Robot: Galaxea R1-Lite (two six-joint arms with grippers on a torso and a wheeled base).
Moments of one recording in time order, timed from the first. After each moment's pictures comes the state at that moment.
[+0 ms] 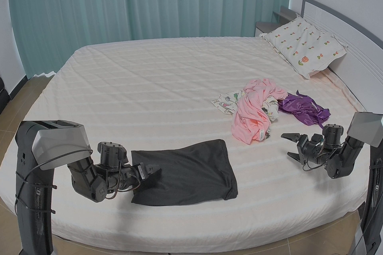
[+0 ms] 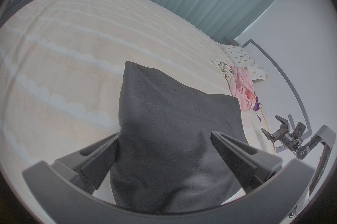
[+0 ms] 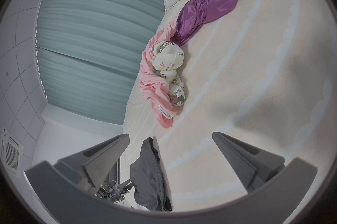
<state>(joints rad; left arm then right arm) -0.25 2.42 -0.77 -1.01 -0.18 -0.56 -0.10 2.43 -0.82 -1.19 0.58 0.91</state>
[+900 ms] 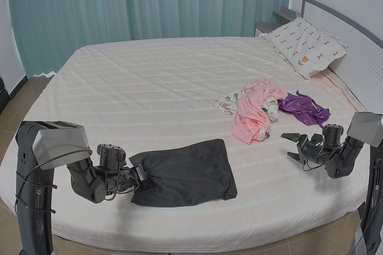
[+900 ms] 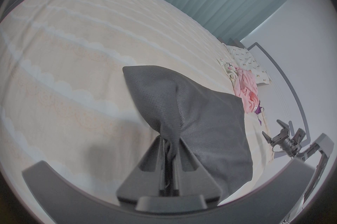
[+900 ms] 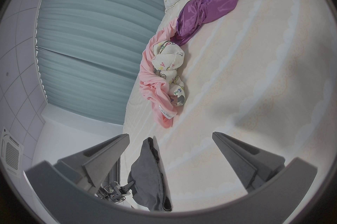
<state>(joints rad) -0.24 2.43 -0.75 -1.00 -0.18 -0.62 -0.10 2.43 -0.82 -1.19 0.58 0.91</state>
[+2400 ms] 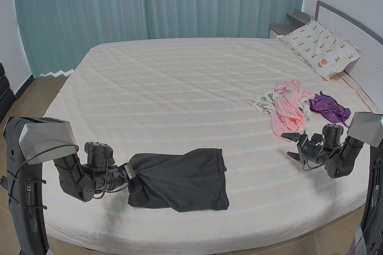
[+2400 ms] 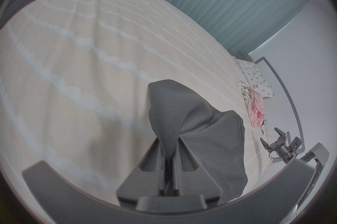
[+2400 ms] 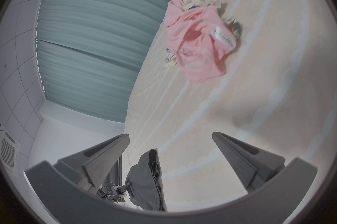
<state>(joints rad) -0.17 2.36 -0.67 -1.00 -0.19 -0.63 -0.10 2.43 -0.83 -1.19 0.58 0.91</state>
